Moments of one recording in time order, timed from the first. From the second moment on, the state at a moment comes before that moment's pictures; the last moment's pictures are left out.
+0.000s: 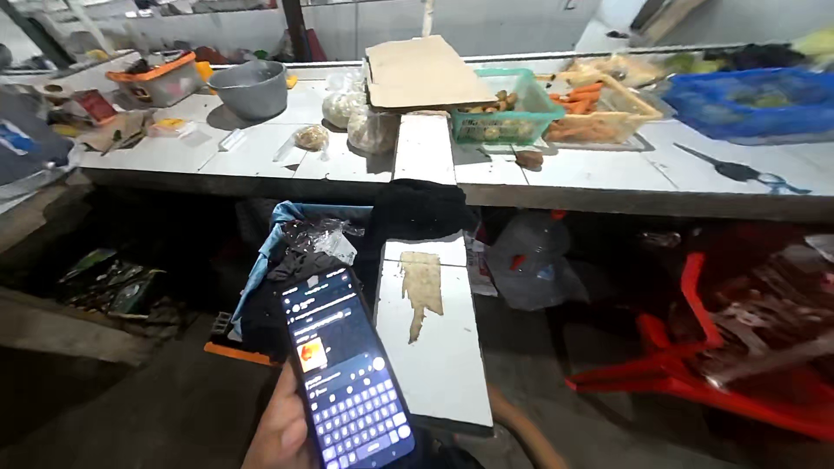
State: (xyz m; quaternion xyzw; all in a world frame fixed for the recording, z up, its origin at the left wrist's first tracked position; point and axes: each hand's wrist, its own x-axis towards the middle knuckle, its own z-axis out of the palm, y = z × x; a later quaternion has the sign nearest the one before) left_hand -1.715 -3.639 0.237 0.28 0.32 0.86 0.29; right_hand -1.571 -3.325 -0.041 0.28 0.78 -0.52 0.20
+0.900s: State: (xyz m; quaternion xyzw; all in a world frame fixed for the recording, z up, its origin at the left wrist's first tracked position) left_hand -1.828 -3.485 0.196 0.40 0.25 0.71 0.52; right_hand -1.662 -3.394 0.211 0.06 0.51 -0.82 -0.25
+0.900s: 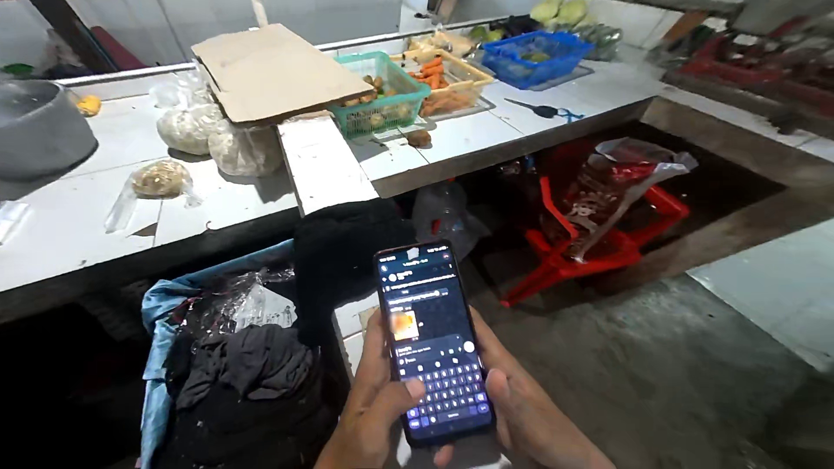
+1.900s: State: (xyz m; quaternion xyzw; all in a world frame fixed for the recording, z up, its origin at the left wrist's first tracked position) left_hand -1.840 -3.492 0.184 0.44 0.23 0.68 0.54; right_hand -1.661 -3.399 0.211 0.10 0.49 -0.83 -0.25
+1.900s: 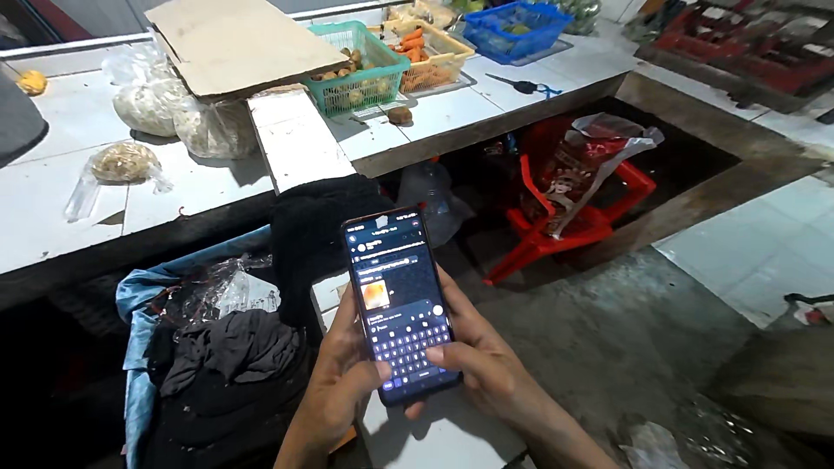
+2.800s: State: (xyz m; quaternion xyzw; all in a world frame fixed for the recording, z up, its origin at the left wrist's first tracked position) left_hand -1.831 -3.489 0.193 0.38 0.31 0.71 0.50; right_hand -1.661 -3.400 0.212 0.11 0.51 -0.82 -0.25
